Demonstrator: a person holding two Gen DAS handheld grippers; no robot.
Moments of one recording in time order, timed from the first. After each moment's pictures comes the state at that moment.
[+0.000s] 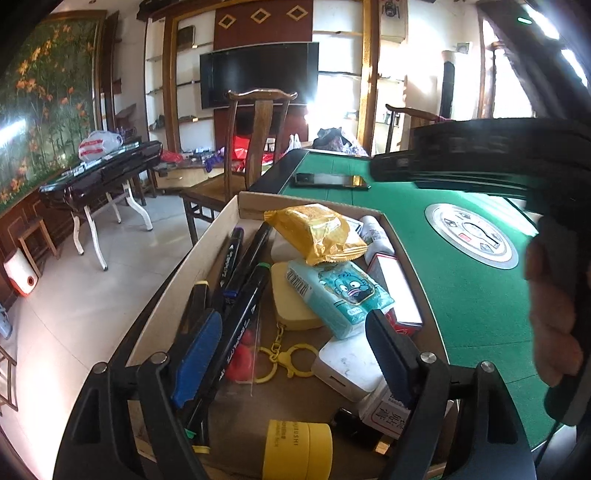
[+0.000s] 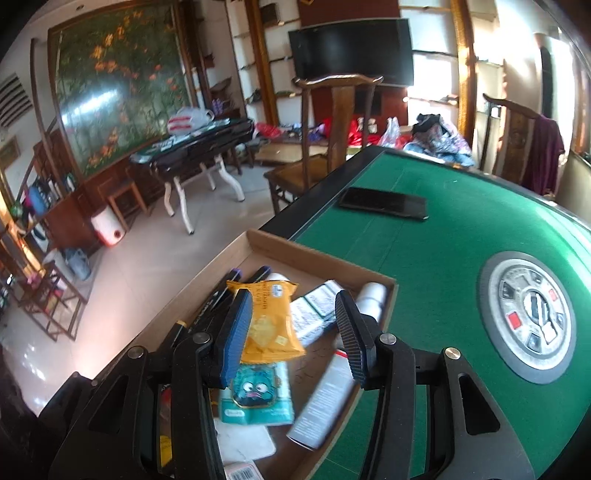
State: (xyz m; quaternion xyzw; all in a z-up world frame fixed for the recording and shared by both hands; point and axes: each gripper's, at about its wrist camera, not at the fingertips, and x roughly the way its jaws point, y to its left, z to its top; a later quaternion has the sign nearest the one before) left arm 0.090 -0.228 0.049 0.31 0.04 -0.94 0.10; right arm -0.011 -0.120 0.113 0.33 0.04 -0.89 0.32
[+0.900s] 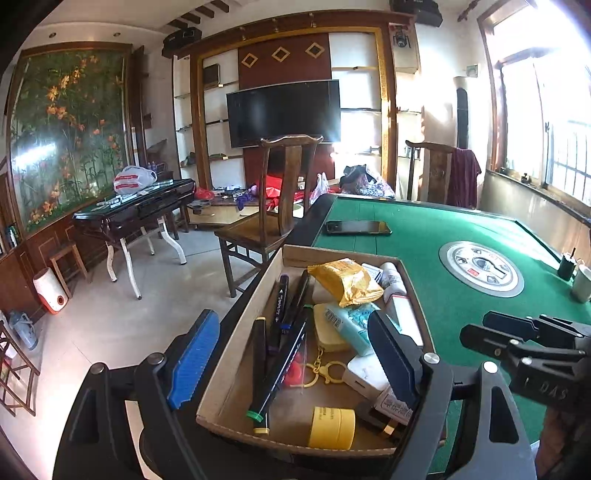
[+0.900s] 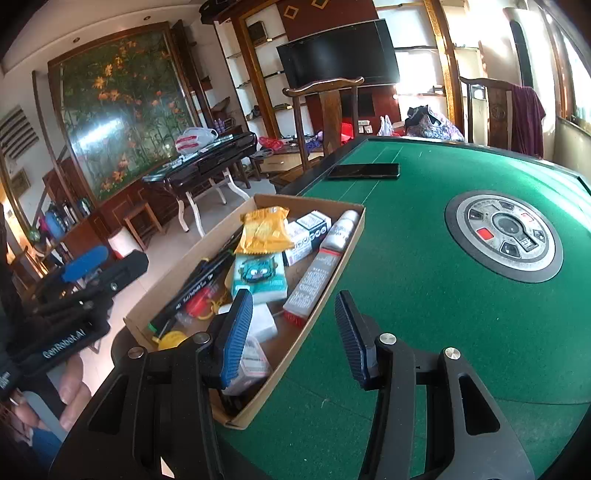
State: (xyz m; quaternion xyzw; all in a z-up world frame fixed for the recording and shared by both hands) left arm 0.142 -0.227 0.096 0.24 0.01 -0.96 0.15; right arm 0.080 -0.031 0.082 0.33 -0.01 -0.88 0.33
